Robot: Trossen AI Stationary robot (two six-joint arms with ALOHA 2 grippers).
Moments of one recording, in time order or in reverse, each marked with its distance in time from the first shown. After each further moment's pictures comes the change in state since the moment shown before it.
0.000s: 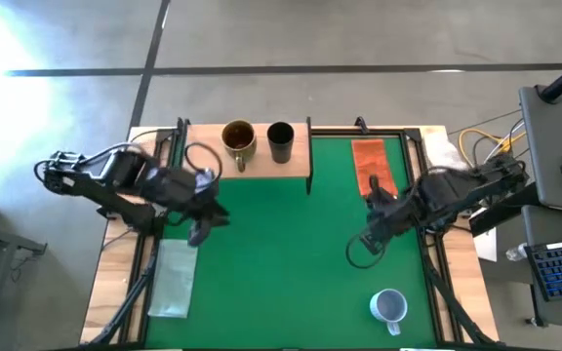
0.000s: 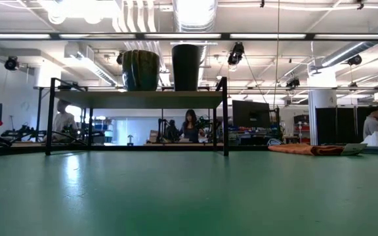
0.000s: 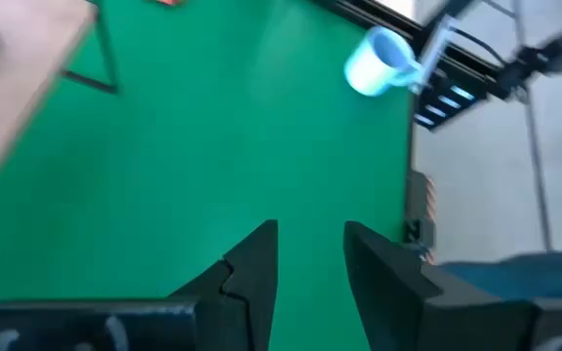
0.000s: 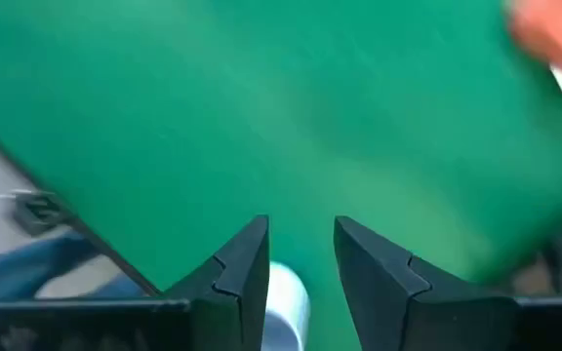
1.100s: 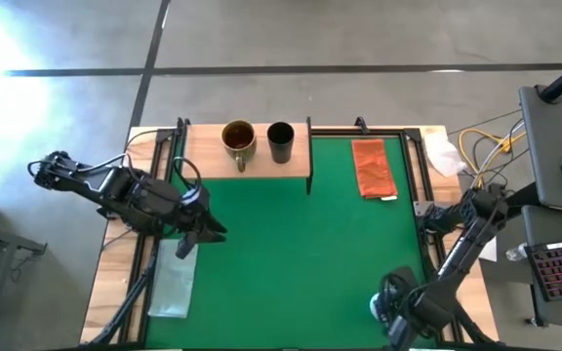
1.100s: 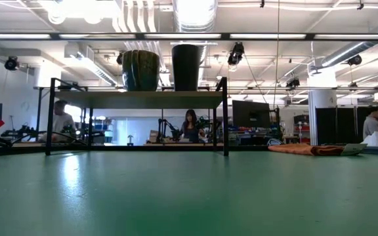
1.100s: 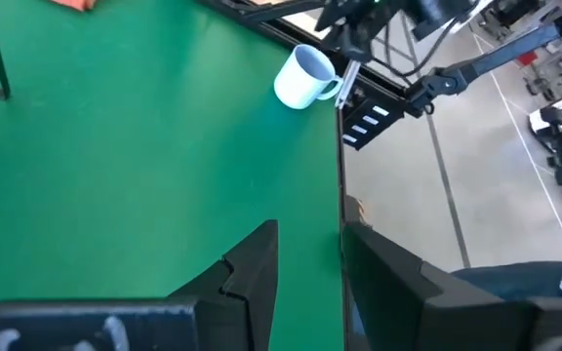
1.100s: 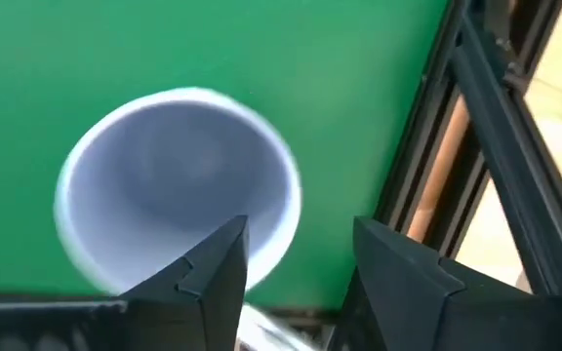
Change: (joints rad) left arm -0.092 -0.231 -0.411 0.398 0.044 -0.059; right arm 0.564 0.403 -0.075 0.051 -0.210 1.001
